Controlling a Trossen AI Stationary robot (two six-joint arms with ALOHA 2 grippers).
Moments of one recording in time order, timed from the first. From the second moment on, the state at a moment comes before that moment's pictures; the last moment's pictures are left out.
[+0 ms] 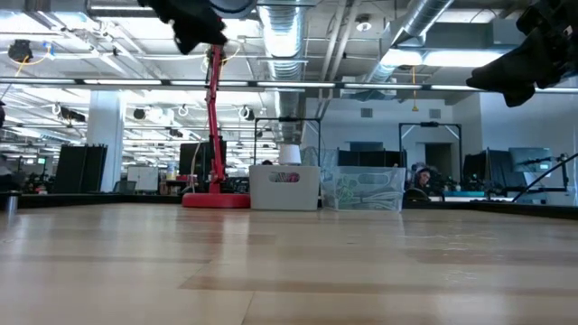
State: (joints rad) left arm 0.14 1.07 0.99 -0.48 0.13 -0.04; right arm 0.32 0.01 0.24 -0.42 0.58 0.16
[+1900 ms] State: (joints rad) left arm -0.72 1.66 0.99 -0.77 0.01 -0.38; right arm 0.32 0.01 0.24 -0.44 0.63 0.21
